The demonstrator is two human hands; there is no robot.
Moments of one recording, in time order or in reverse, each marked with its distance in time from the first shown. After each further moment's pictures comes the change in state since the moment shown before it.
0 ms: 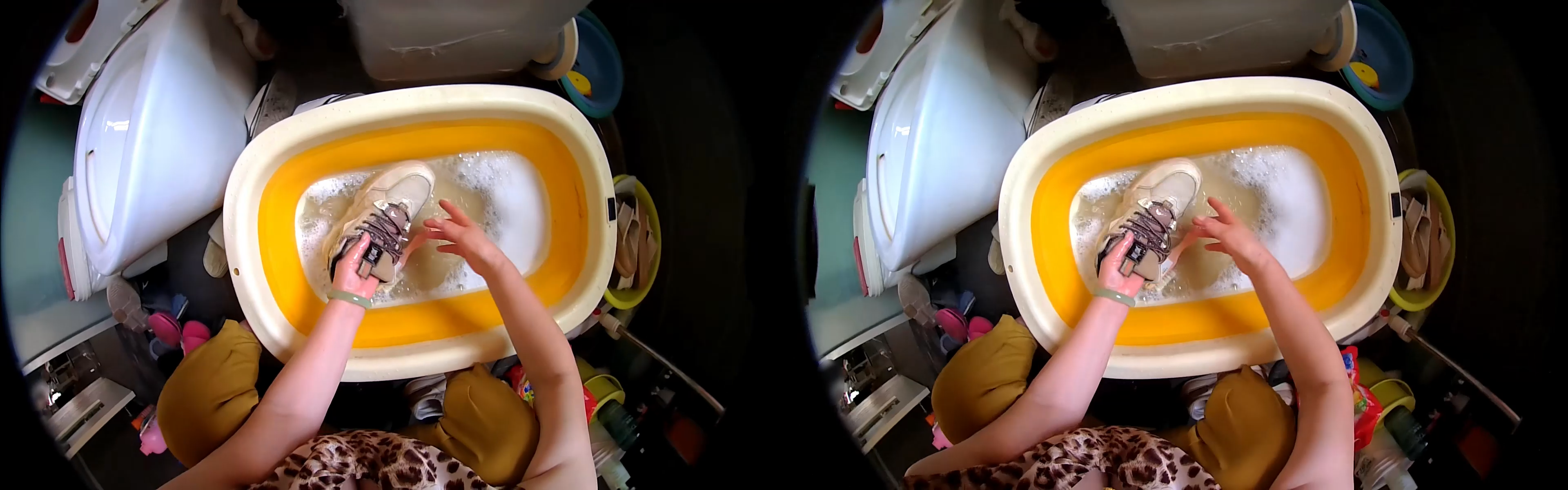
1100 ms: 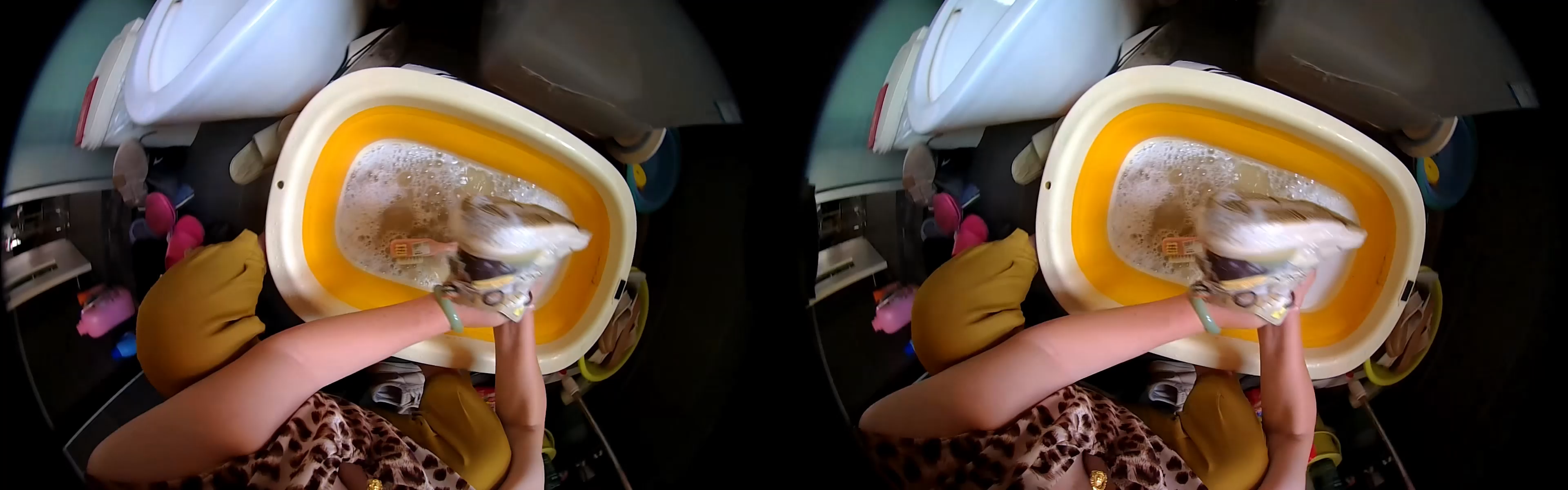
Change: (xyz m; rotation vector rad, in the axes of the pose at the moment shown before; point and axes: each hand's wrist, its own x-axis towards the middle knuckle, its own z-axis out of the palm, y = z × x) left_hand -0.052 -0.066 0.080 1.544 -0.834 0.759; right_hand -0.027 0.002 -0.008 0.428 0.426 -0.335
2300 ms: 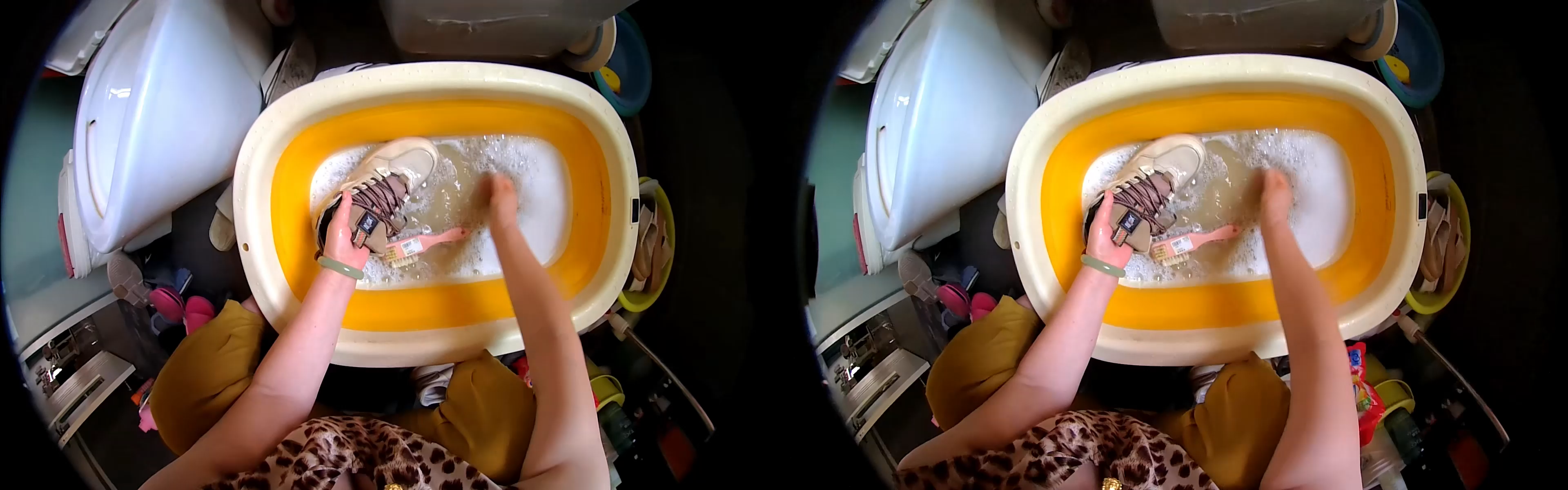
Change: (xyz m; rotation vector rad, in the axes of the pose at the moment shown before) left_hand -0.043 -0.108 -0.092 -1.411 0.821 -0.637; right_hand 0.128 0.086 -0.042 -0.333 0.041 -0.106
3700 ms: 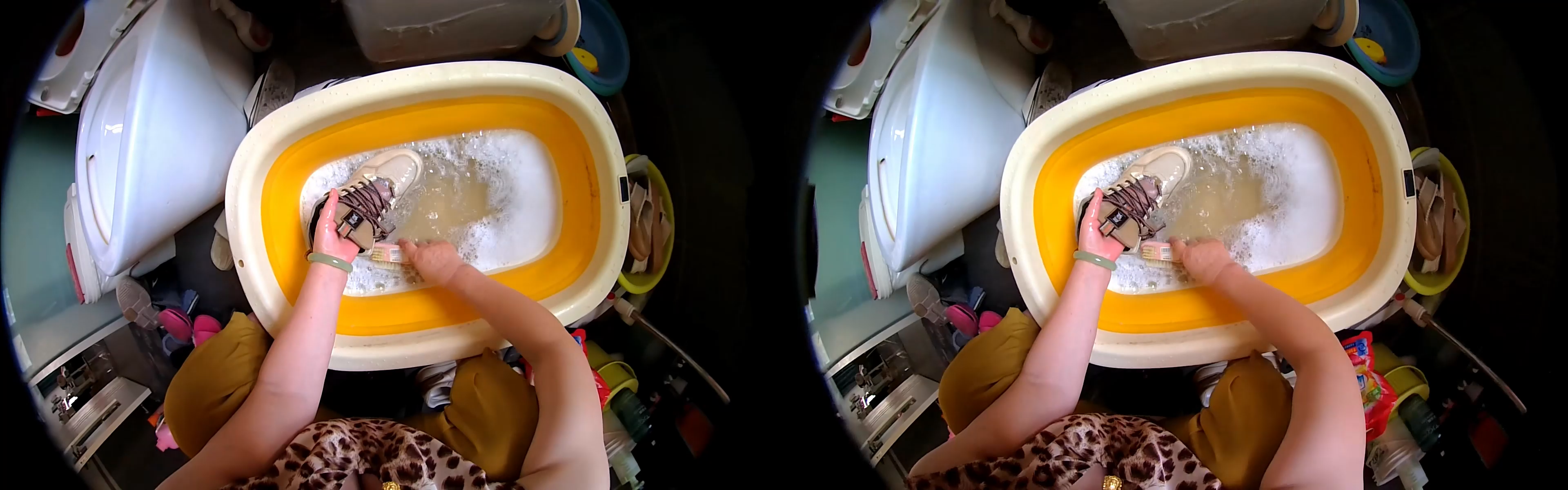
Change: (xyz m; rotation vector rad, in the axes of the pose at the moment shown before) left_hand 0.026 0.006 -0.004 -0.104 -0.071 -0.156; right_hand -0.140 -0.034 0.056 -1.472 -0.846 -0.478
